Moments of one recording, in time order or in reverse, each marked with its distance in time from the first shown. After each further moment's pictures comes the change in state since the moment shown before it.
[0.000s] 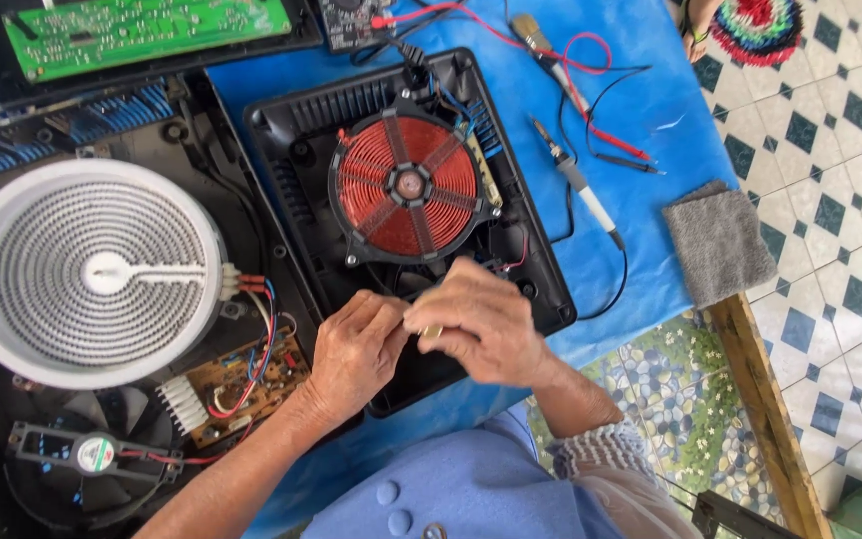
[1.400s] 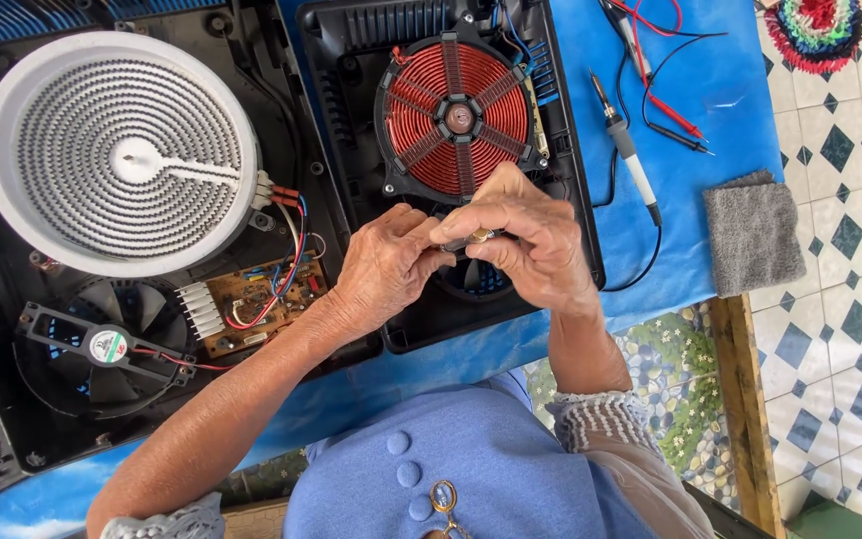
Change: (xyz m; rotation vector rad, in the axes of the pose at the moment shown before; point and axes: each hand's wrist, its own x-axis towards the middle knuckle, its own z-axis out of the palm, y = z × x) left_hand -0.001 -0.011 0.001 -0.216 0.011 -0.118; right_hand 0.018 -0.003 -0.004 0.144 -0.152 0.115
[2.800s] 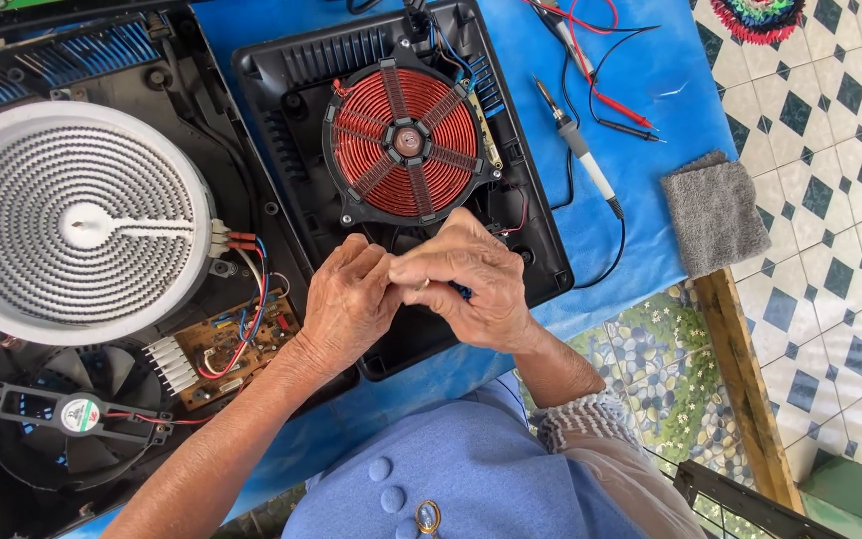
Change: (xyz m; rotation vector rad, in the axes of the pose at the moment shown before) left_hand -0.022 -0.023 0.017 0.425 -0.050 0.131; right_hand -0.023 0.004 0.021 -0.150 0.198 -0.061
